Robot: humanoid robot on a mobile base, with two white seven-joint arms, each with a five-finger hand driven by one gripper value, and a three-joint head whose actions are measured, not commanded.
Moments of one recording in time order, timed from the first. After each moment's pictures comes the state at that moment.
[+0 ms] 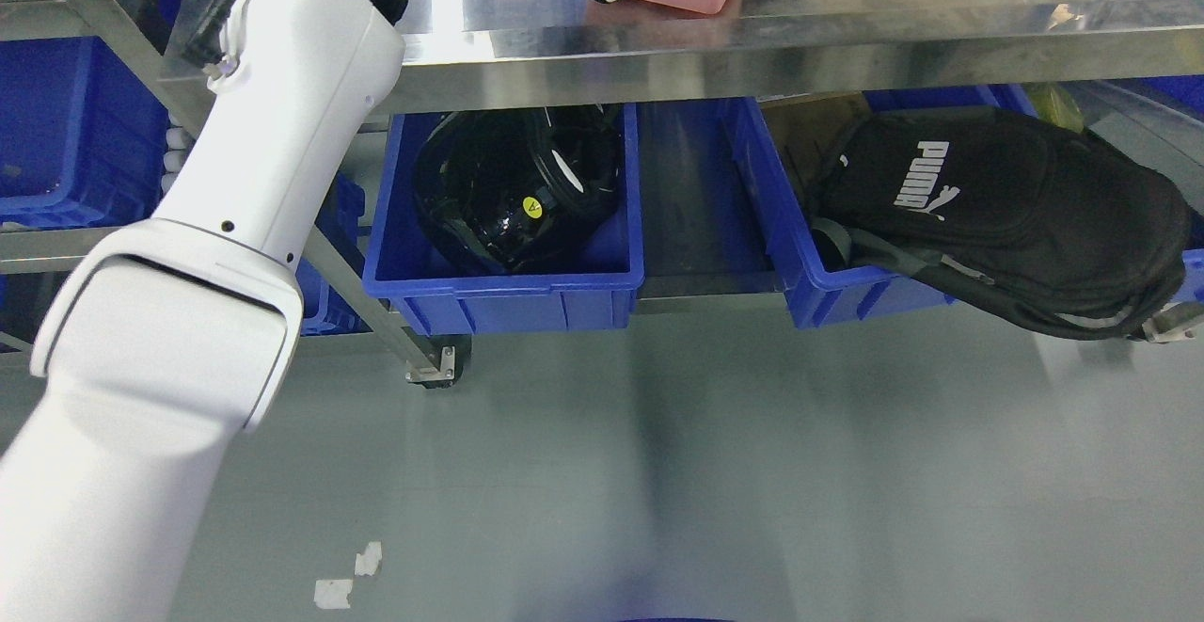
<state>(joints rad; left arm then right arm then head) -1.38 0.00 -0.57 -0.62 -0.40 -0.28 -0.61 0.00 0.00 -0.05 0.00 0.00 -0.05 0.00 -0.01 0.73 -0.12</state>
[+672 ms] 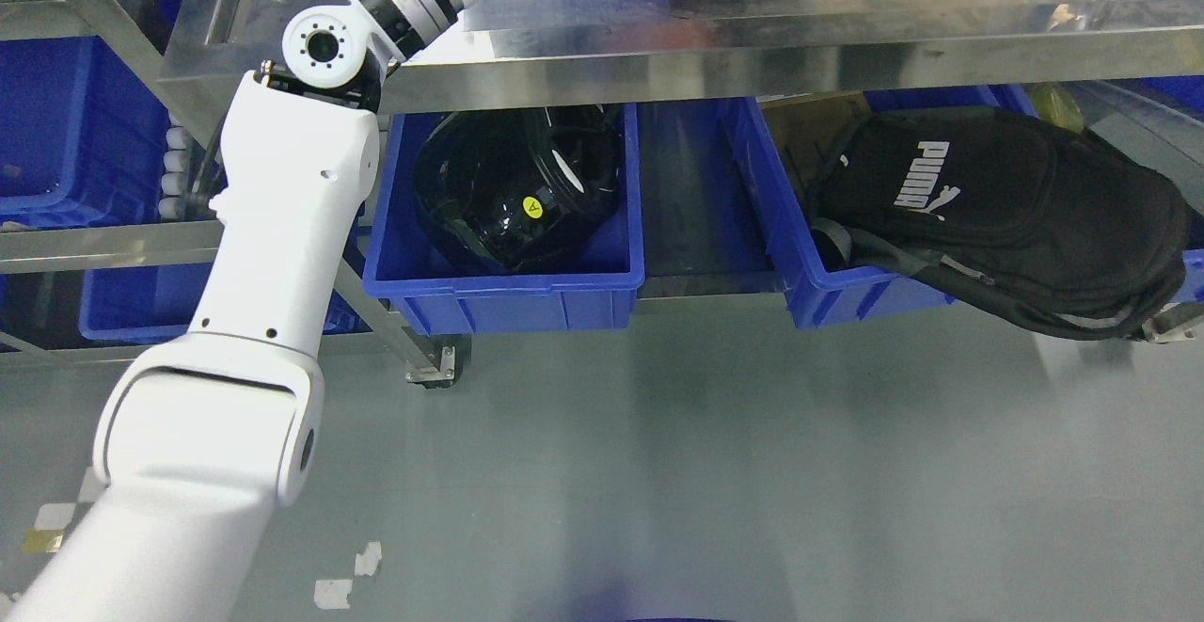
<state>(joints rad) -1.11 0.00 -0.25 -0.81 0.19 -0.42 -0.69 0.00 0.00 -0.05 0.00 0.00 -0.05 0.00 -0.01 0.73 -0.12</state>
